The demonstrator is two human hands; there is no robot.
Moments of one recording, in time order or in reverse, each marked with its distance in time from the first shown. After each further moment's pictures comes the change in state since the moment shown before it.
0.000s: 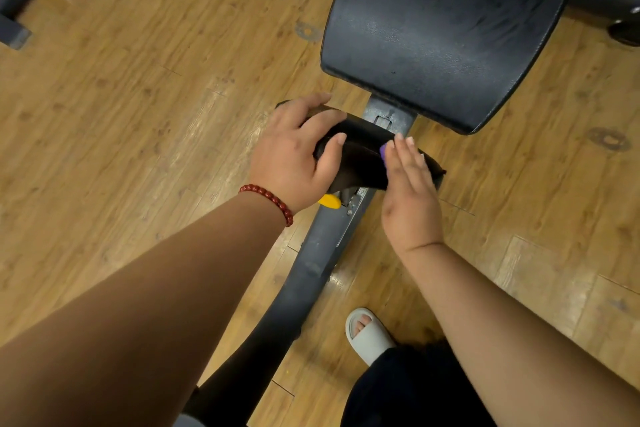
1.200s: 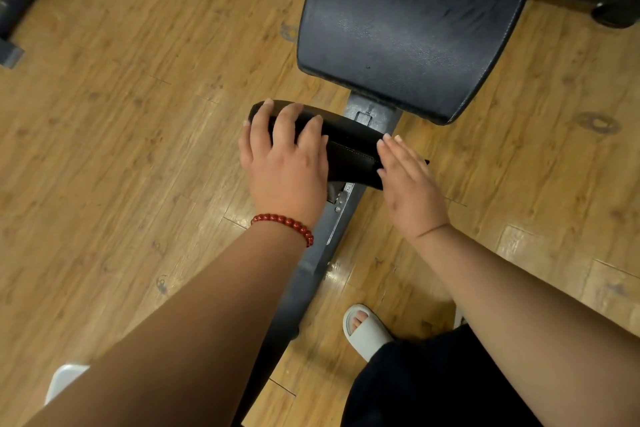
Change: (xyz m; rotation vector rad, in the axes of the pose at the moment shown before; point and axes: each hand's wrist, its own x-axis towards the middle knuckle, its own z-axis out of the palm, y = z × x) left_hand -0.013 0.046 0.035 0.488 0.184 -0.122; right_hand -0.002 0.056 -0.012 -0.027 -0.028 -0.157
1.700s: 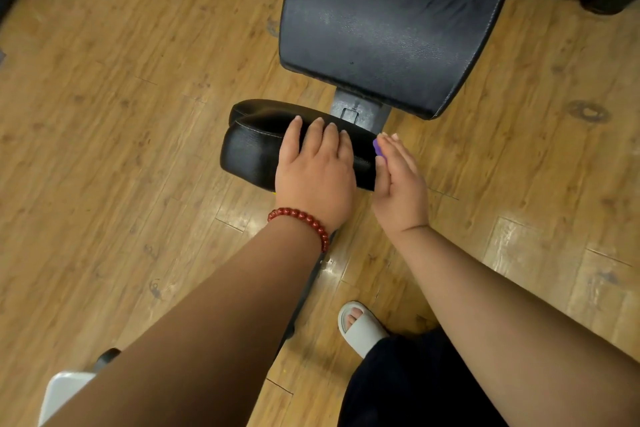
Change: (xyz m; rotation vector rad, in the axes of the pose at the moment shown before) left_hand 0.003 0.045 0.004 0.325 -0.501 0.331; right_hand 0.001 -0.009 -0.006 0.361 0.066 0.407
